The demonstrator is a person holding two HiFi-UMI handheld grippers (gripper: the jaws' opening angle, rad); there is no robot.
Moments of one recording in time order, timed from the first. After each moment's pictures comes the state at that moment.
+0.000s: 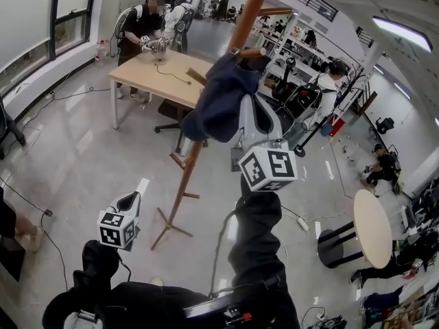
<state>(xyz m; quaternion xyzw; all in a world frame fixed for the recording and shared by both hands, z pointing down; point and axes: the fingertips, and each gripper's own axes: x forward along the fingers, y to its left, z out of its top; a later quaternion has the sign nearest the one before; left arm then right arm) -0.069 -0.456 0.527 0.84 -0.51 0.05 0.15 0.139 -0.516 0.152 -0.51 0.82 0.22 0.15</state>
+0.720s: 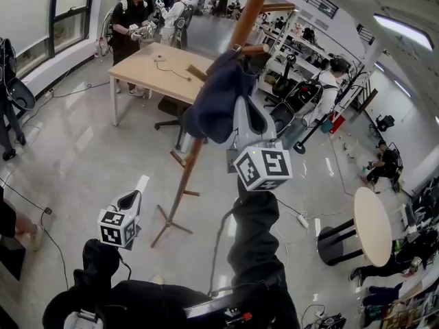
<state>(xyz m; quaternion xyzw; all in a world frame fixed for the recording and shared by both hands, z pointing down) -0.065 -0.458 0.534 0.84 -0.51 0.05 0.16 0.134 -0.526 0.176 -0.51 0.83 0.20 0.13</state>
